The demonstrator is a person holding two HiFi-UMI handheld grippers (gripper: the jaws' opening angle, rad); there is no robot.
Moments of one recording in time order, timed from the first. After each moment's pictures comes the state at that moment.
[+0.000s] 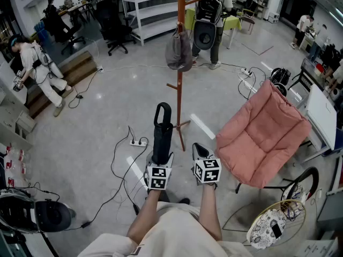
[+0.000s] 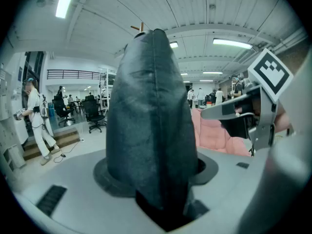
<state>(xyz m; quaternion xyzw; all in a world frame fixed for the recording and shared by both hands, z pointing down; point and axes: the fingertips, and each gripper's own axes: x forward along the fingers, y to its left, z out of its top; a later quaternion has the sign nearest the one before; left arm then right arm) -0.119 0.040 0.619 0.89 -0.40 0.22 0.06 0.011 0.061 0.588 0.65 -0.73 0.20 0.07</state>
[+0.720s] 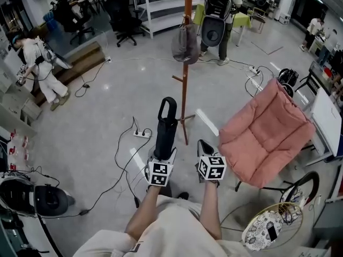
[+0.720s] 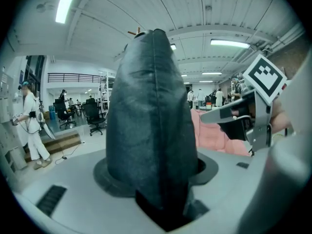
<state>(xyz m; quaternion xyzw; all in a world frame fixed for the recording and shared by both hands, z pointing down) -0.110 0.064 0.603 0.89 -0.40 0.20 0.04 0.027 0.085 0.589 0.65 -0.72 0.22 0.06</state>
